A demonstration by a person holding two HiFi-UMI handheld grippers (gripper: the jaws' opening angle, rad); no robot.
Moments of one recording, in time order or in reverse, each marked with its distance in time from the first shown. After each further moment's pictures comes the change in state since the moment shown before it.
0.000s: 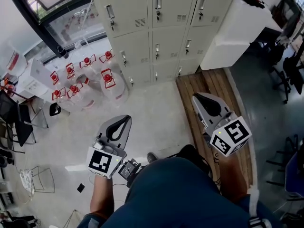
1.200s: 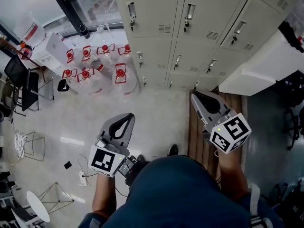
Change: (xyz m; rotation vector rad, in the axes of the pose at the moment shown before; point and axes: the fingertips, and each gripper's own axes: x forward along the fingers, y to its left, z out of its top) left arm 0.133 0.067 0.010 -0.079 0.045 0.290; right arm 0.148 -0.134 0.017 -0.023 0.066 0.309
